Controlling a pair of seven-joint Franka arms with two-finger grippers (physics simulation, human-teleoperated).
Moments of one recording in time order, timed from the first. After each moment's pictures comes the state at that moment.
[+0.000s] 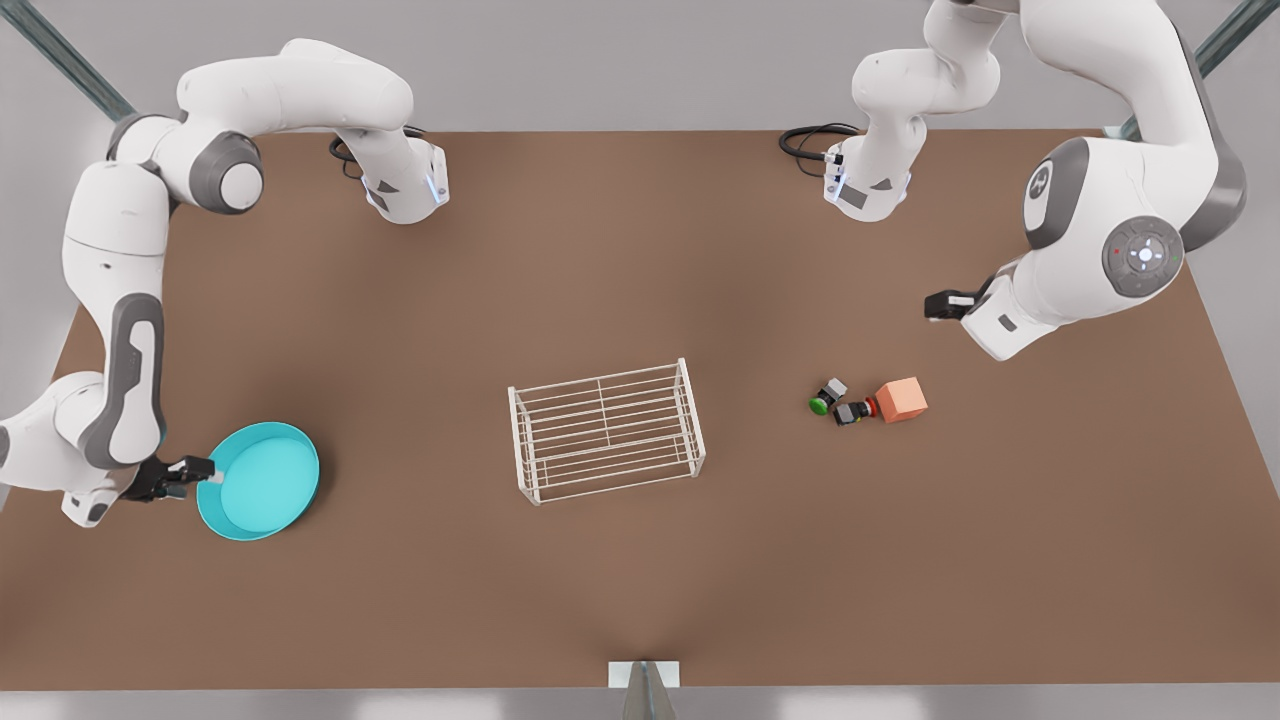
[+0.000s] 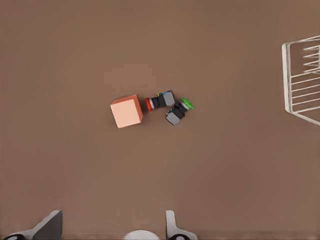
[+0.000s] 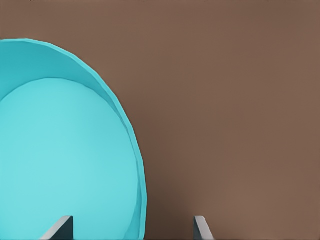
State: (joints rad) left arm 0.02 0.11 -0.15 -1.56 0.01 1.36 -0.08; right arm -0.47 0.96 0.04 -1.20 0.18 2.02 -0.86
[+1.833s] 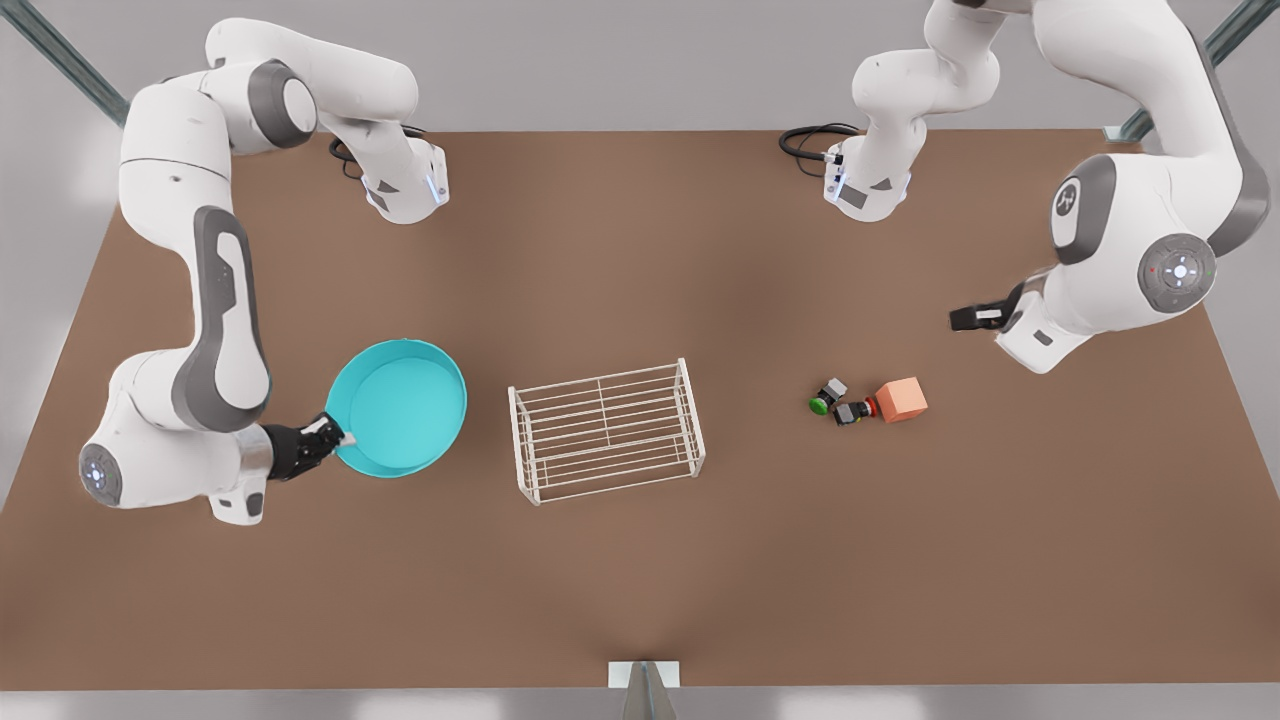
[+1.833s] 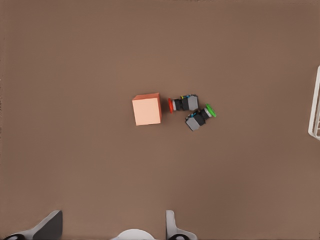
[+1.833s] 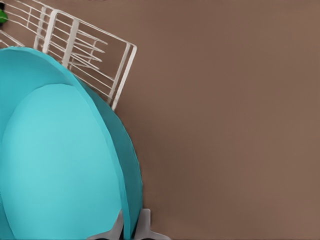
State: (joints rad) left arm 0.10 0.12 -0.13 -1.64 0.02 1.43 -0.20; right arm -0.17 0.66 0.25 -1.21 0.24 1.49 -0.64
